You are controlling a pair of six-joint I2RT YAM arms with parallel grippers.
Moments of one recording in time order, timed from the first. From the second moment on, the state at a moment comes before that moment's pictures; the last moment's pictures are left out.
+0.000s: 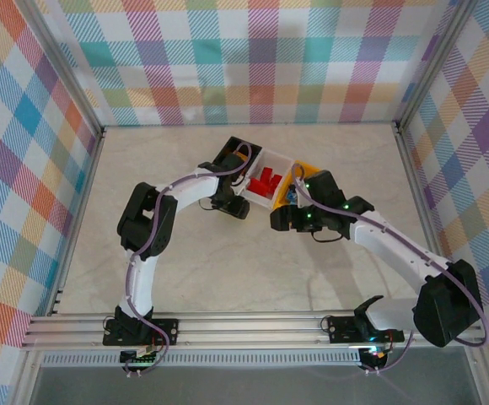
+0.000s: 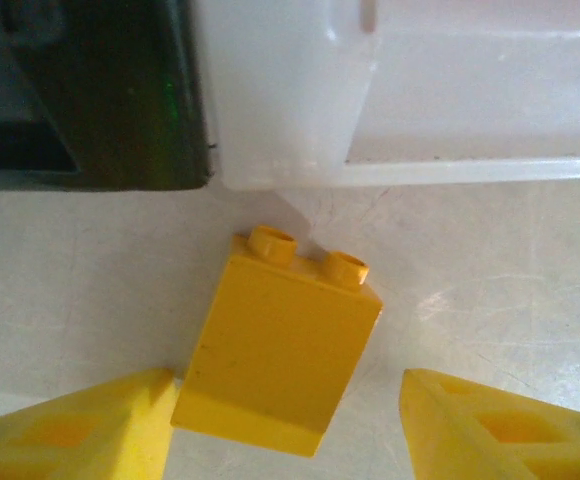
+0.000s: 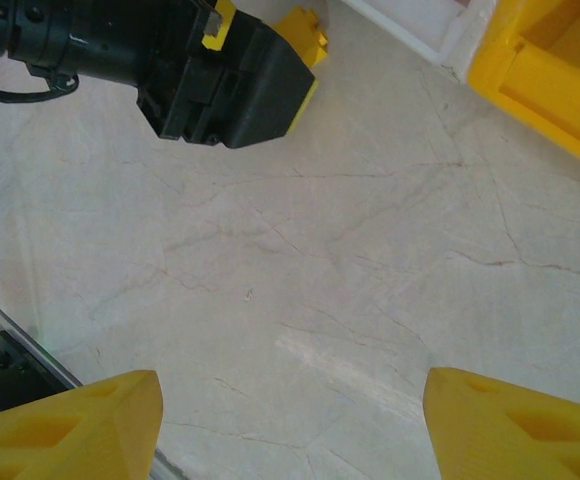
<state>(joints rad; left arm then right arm) -0.55 2.10 1.55 -0.77 0.08 -0.09 0.55 1.27 0.94 -0.59 -0.37 0.47</state>
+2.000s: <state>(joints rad) -0.43 1.83 1.88 -1.00 -0.07 -0.28 -0.10 1.23 0.96 -0.51 -0.39 0.19</state>
